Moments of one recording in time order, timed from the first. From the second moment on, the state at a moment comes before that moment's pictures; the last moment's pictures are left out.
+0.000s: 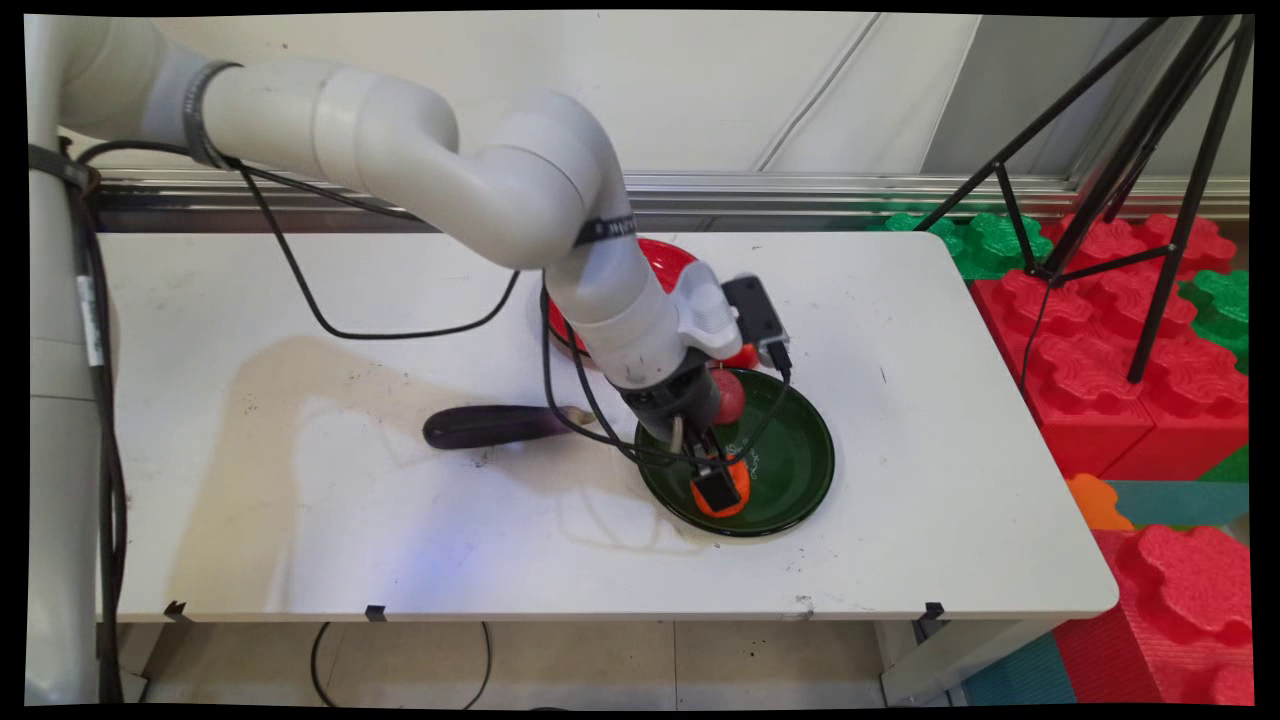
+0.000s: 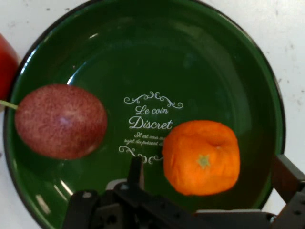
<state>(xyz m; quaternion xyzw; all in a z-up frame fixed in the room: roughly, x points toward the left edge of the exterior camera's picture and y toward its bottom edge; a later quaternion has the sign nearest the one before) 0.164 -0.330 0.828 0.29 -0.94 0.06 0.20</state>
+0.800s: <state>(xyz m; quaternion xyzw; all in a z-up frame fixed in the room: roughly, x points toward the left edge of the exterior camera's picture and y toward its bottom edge) 0.155 -0.340 0.800 0.30 -0.93 0.06 0.20</state>
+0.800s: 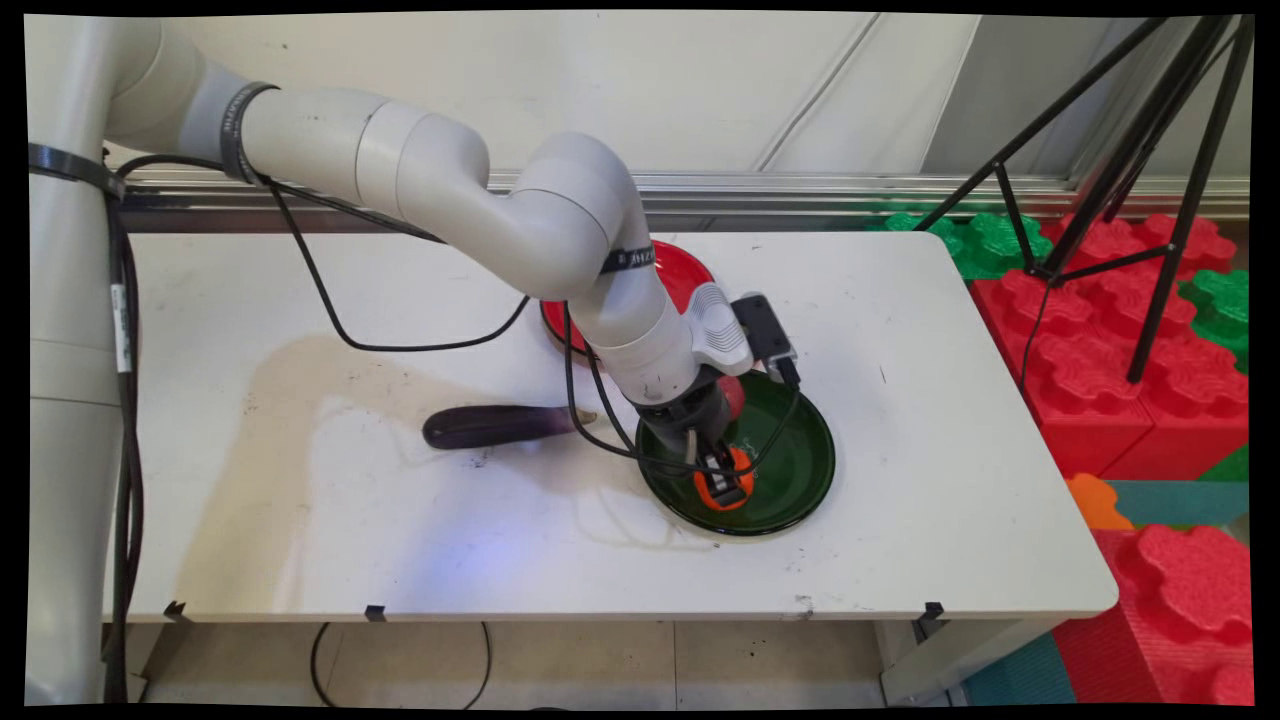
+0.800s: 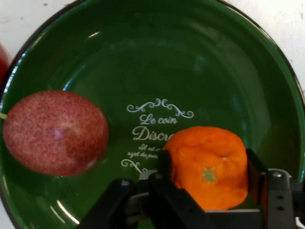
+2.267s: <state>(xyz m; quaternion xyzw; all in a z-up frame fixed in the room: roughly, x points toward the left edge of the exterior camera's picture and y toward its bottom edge) 0.264 -0.265 0.930 0.32 -0.92 0.10 0.21</state>
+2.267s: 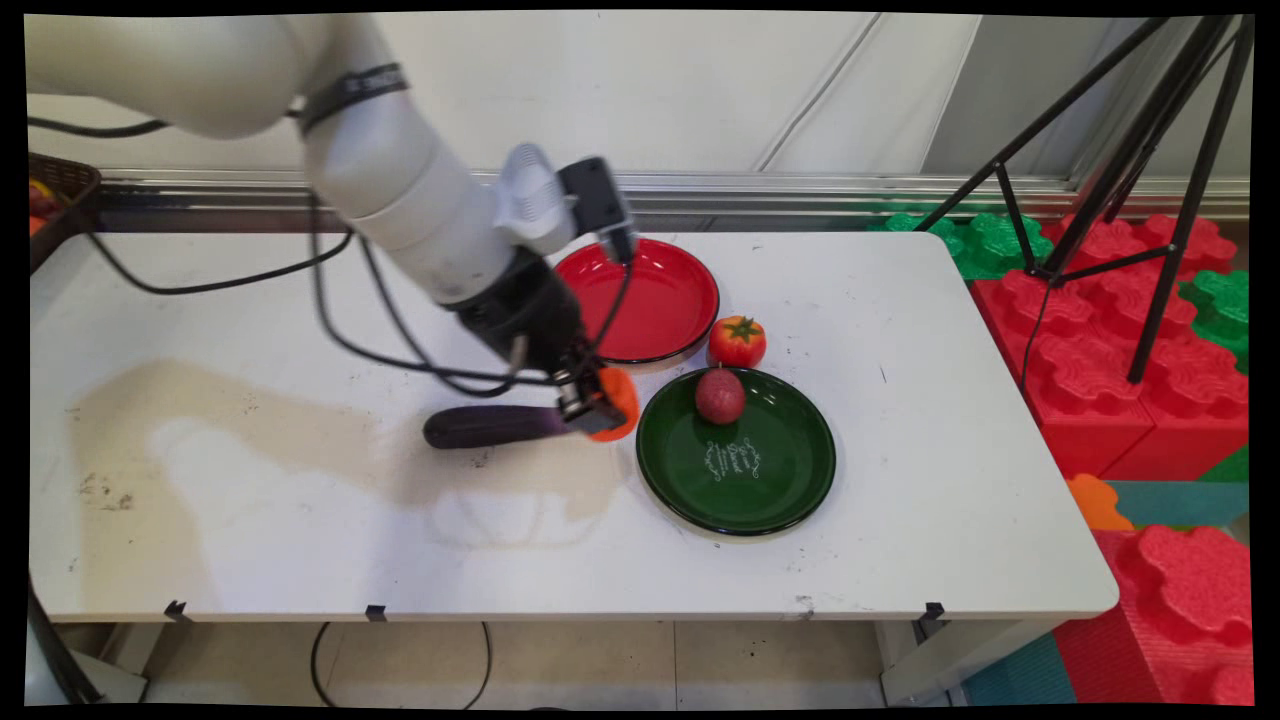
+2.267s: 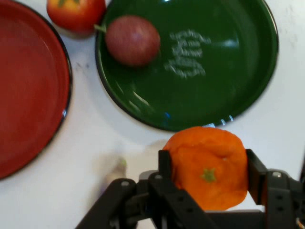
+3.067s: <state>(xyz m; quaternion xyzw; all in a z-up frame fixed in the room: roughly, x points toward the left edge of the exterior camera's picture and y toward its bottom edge) 0.304 -0.233 0.887 0.24 -0.95 0.08 0.17</state>
